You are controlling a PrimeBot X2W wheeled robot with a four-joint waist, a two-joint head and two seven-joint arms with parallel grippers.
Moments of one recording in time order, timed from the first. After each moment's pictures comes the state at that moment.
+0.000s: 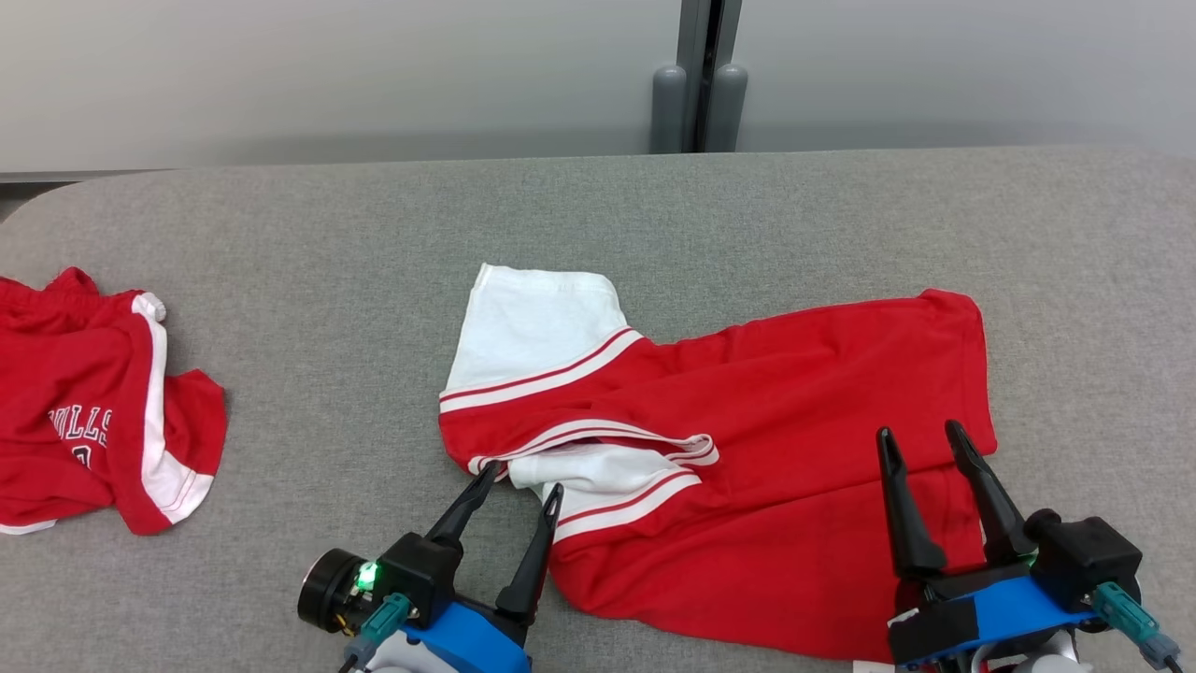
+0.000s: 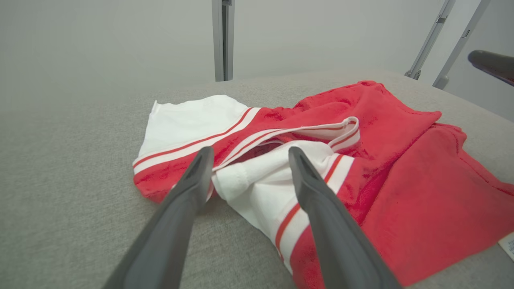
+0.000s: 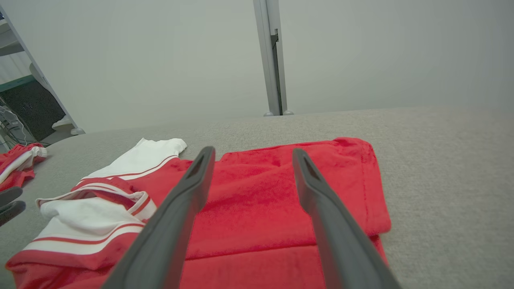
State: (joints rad) left arm -0.16 0.13 -0.47 0.39 -0.24 -0.13 -0.26; right arm -0.06 -0.05 0.05 0.18 0.20 0.13 -0.26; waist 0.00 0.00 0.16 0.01
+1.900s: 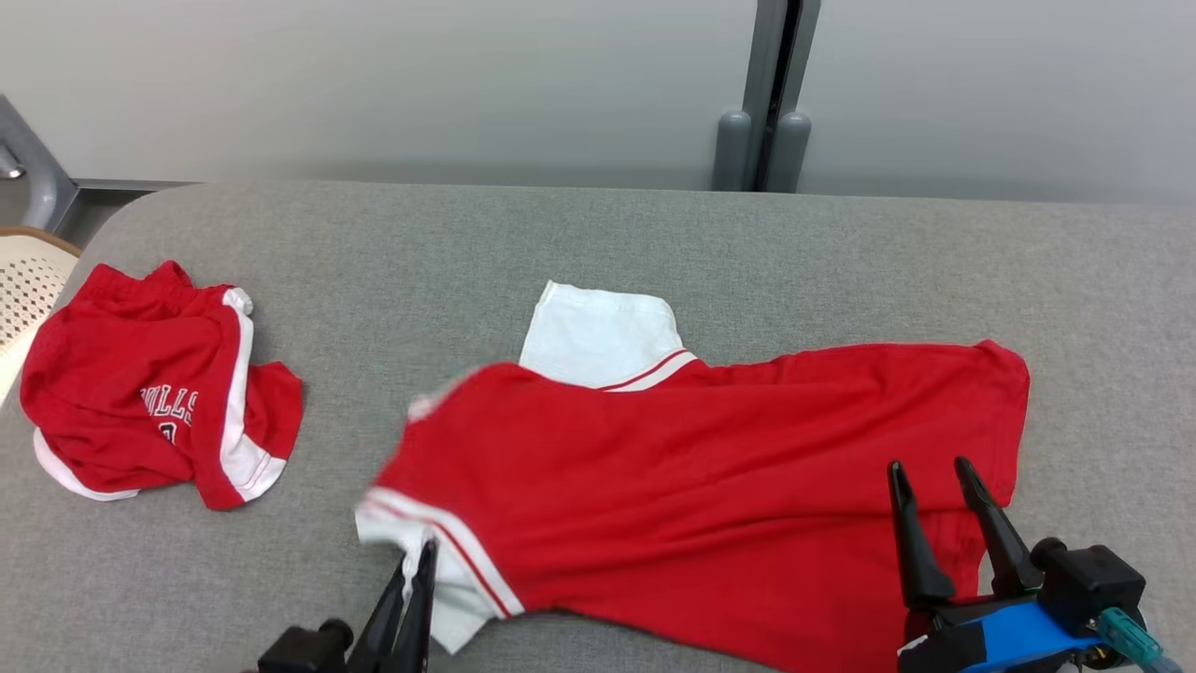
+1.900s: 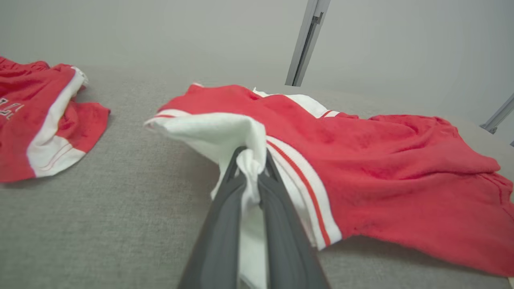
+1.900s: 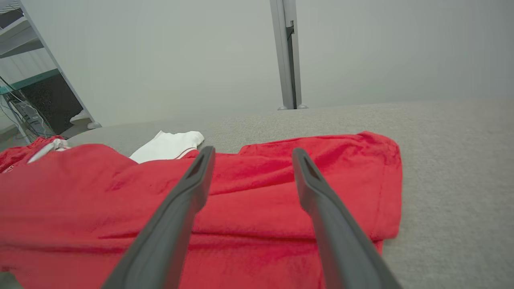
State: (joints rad) left arm 0.04 0.12 -0.27 0.28 -0.31 -0.11 -0.26; right arm -0.02 -0.05 0.03 0.21 0.22 0.13 -0.26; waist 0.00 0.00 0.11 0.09
